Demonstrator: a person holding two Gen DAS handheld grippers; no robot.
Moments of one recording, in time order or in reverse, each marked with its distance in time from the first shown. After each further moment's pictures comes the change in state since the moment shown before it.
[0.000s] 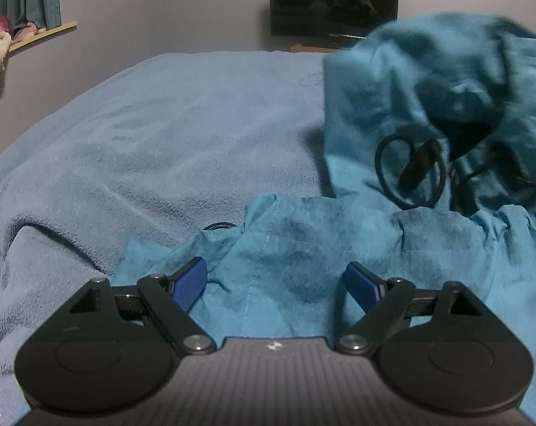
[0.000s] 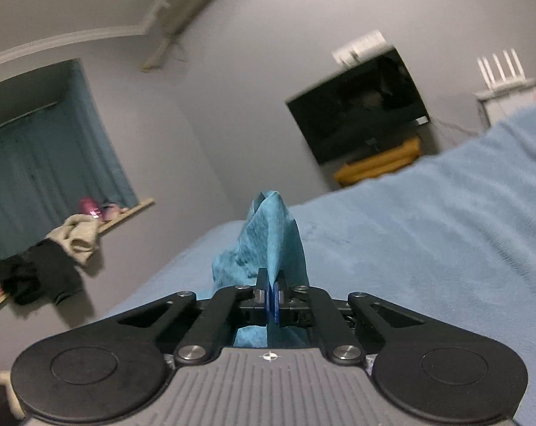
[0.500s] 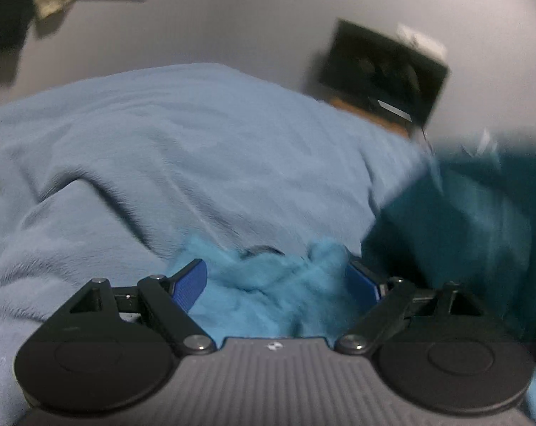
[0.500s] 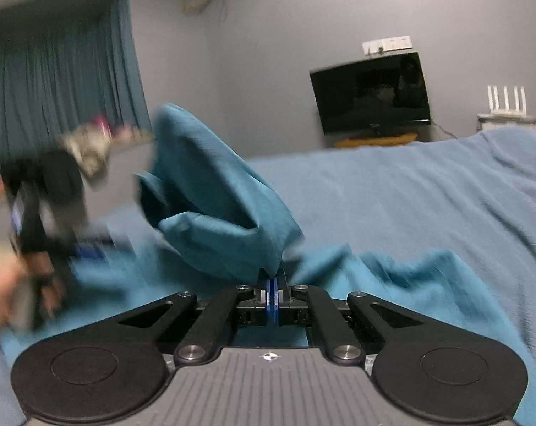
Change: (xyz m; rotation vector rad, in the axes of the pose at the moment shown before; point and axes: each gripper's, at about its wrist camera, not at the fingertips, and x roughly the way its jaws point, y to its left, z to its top) left arm -0.041 0.066 -0.013 -0.381 -0.138 -0.052; right arm -0.203 0.072 -0.116 -0.272 0.173 -0.103
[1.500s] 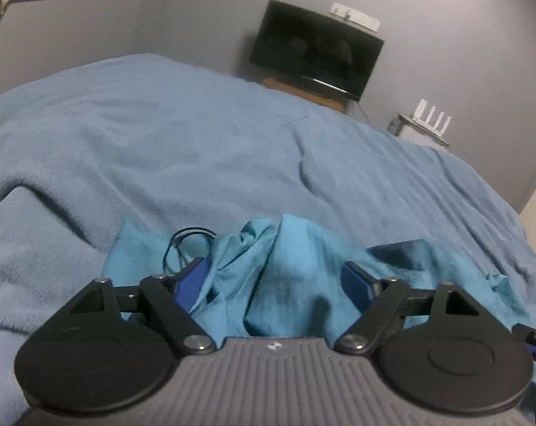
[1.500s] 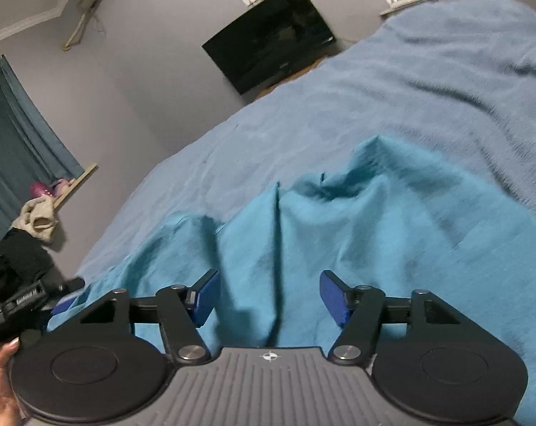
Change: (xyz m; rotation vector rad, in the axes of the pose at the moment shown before) left arm -0.002 -0.031 -0.006 0.148 0.079 -0.201; right arm 0.040 -0.044 -0.019 0.510 0.081 -0.086
